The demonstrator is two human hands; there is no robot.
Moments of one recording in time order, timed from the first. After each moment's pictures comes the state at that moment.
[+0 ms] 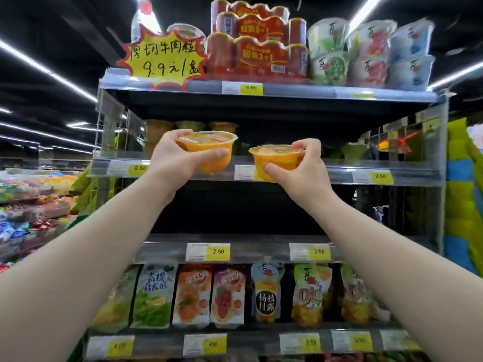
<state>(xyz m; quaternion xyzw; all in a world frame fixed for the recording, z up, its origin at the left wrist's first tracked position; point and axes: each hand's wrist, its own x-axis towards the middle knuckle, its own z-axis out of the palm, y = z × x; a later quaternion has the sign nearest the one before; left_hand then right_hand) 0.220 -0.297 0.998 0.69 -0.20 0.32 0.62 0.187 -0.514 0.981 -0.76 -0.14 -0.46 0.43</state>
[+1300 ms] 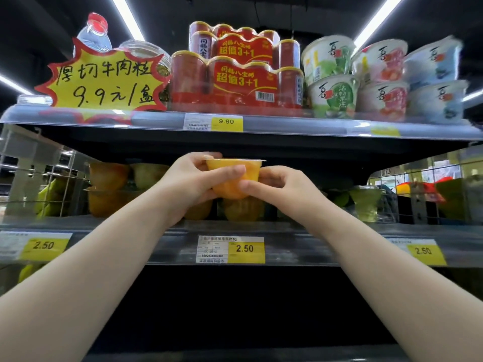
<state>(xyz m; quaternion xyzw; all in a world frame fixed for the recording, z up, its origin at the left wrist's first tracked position) 0.321 -0.380 1.085 0.67 -0.32 0.20 0.63 0.301 -0.565 1.076 -0.82 -0.27 -0.30 0.42</state>
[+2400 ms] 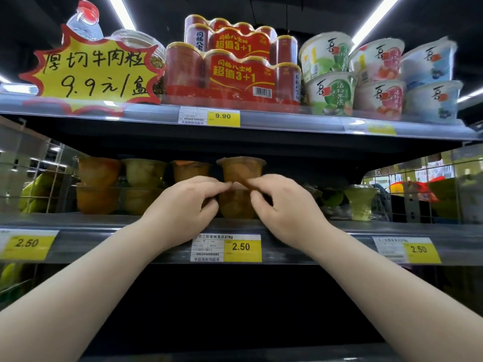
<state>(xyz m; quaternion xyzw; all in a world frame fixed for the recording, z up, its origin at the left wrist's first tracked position) 0.346 -0.371 1.053 0.81 -0.35 0.45 0.16 0.310 -0.562 1.054 -0.84 -0.20 -0.49 0.12</state>
